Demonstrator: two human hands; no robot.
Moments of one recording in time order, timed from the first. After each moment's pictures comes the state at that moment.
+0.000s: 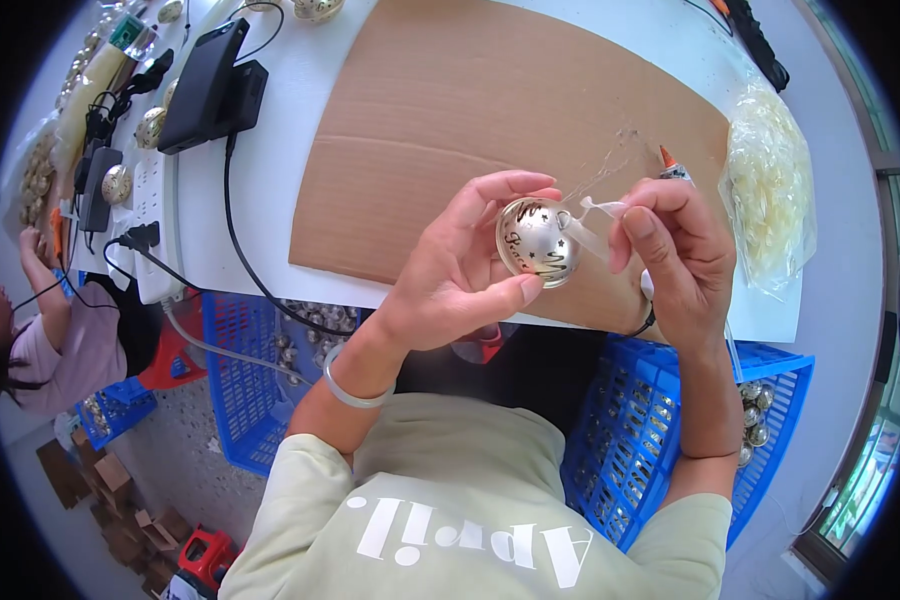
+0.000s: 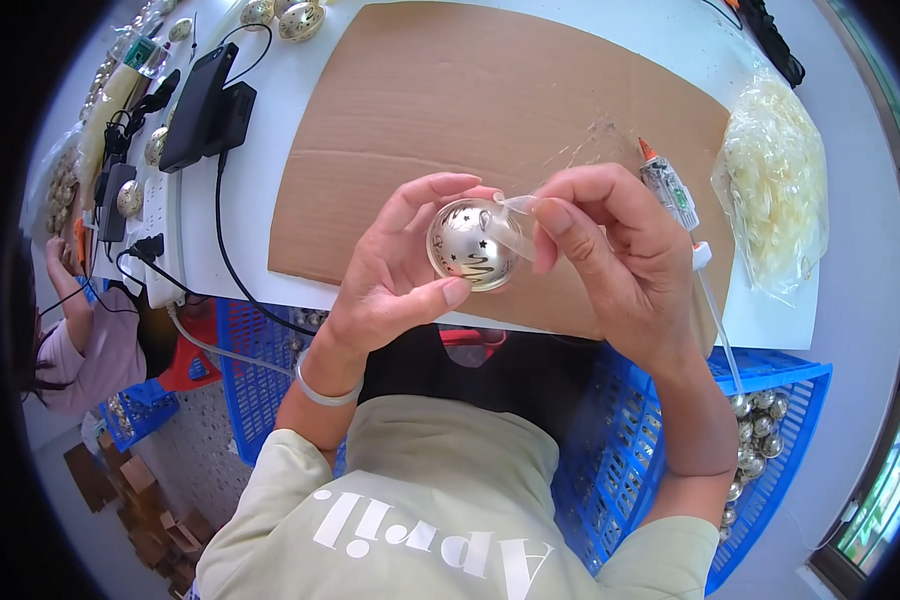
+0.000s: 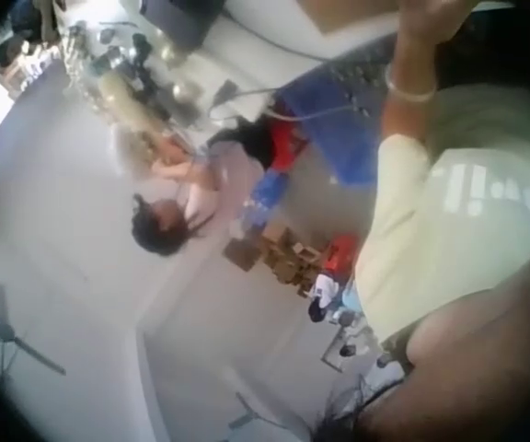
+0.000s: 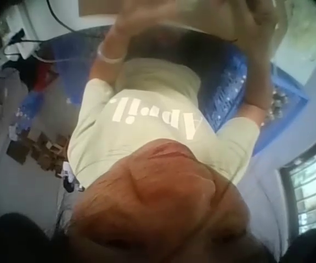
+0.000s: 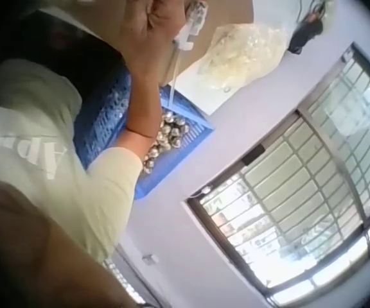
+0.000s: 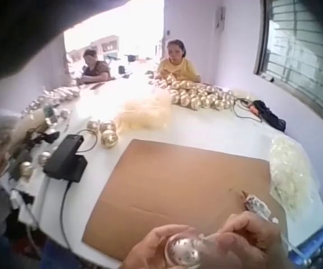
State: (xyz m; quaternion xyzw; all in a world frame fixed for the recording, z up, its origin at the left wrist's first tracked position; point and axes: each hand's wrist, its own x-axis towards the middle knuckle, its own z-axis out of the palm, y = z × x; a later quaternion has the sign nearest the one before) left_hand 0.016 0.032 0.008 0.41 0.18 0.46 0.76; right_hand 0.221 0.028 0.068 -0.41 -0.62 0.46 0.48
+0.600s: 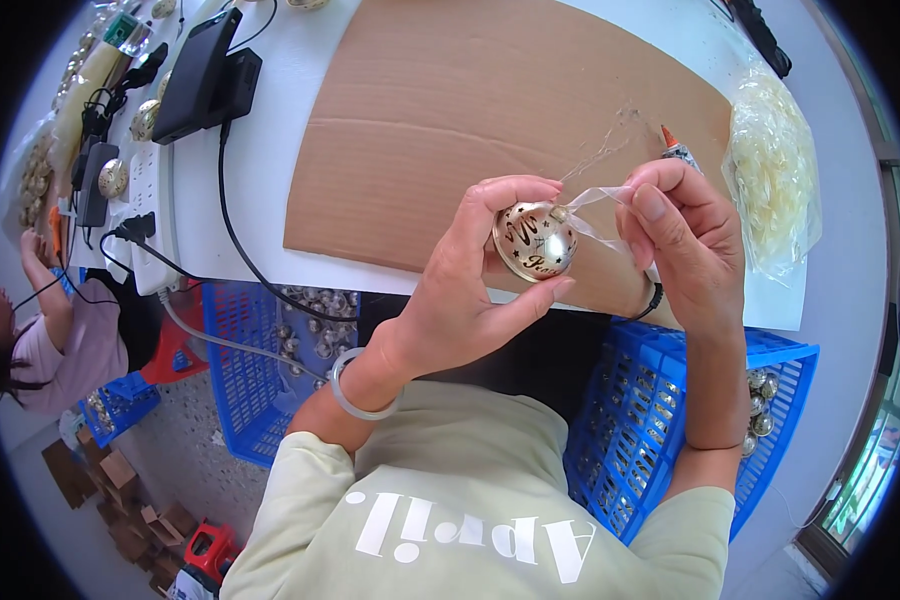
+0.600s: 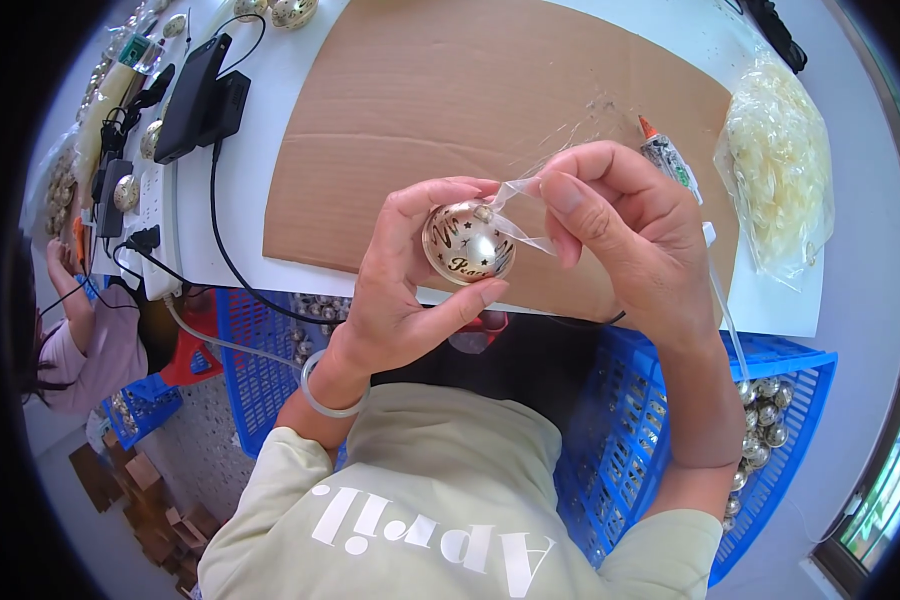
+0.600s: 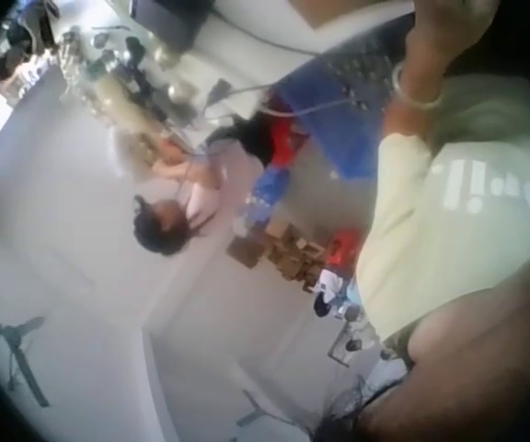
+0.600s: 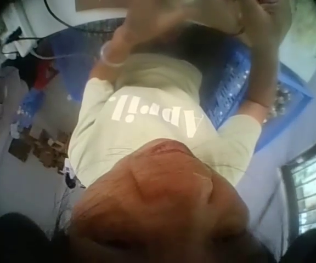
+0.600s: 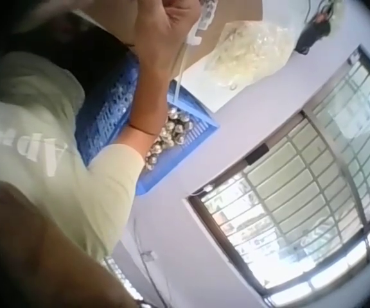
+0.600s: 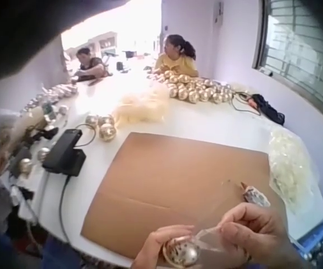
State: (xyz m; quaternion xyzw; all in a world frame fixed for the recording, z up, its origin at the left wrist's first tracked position) left_hand 0.035 0.006 0.004 0.58 0.29 0.52 0.56; right_hand 0.236 0.026 0.069 -0.40 -0.54 0.59 0.44
